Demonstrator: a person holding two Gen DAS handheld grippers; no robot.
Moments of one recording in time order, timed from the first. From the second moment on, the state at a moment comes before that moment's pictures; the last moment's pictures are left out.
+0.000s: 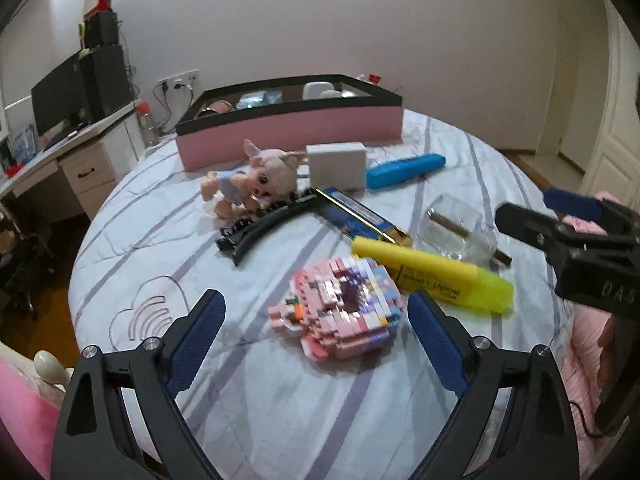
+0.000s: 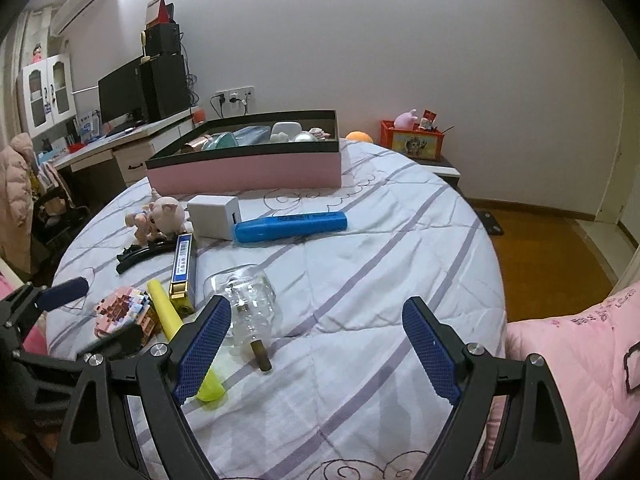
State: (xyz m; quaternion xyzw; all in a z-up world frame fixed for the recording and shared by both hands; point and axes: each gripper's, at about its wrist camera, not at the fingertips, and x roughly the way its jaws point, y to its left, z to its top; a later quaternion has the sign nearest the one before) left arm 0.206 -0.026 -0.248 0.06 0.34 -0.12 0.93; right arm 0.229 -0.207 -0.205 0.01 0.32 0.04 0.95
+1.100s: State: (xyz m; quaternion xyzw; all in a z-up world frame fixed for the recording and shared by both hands) left arm 0.232 0.005 -0.253 0.02 0.36 -0.10 0.93; right arm 0.279 -0.180 -0.230 -0.01 0.38 0.10 0.92
